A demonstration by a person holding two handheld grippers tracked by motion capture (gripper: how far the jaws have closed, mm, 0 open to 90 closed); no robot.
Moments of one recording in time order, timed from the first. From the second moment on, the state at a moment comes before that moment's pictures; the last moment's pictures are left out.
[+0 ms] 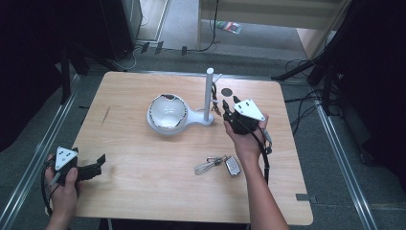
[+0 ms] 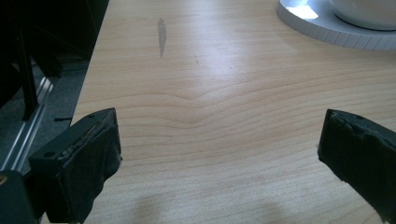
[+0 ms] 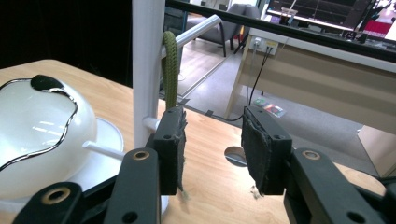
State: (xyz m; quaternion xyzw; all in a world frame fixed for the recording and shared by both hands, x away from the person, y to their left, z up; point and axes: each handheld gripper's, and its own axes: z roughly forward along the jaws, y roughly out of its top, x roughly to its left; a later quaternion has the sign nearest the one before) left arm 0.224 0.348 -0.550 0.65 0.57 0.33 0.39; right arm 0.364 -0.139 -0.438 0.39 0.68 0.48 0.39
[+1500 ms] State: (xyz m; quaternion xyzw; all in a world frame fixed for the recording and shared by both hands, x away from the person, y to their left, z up) left arm 0.225 0.347 -0.551 0.65 0.57 0.33 0.39; right arm 0.305 -0.157 -0.455 0.46 0.74 0.38 0.31
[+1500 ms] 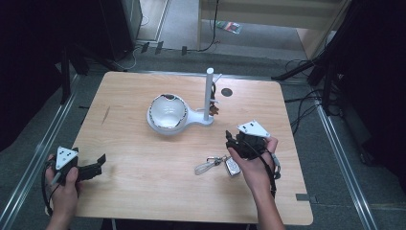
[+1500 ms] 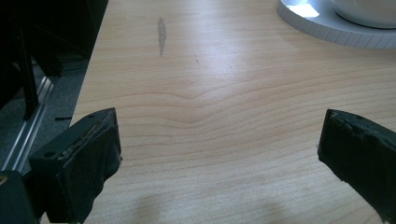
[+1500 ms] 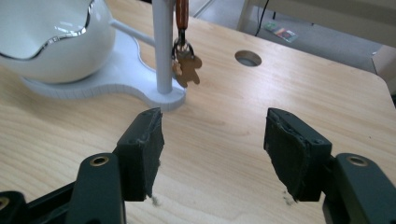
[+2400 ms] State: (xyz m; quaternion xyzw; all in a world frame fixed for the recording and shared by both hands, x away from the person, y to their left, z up) left arm 0.225 0.347 -0.550 0.65 0.57 0.33 0.39; right arm 0.299 -0.146 -0.501 0.37 0.85 0.30 0.20
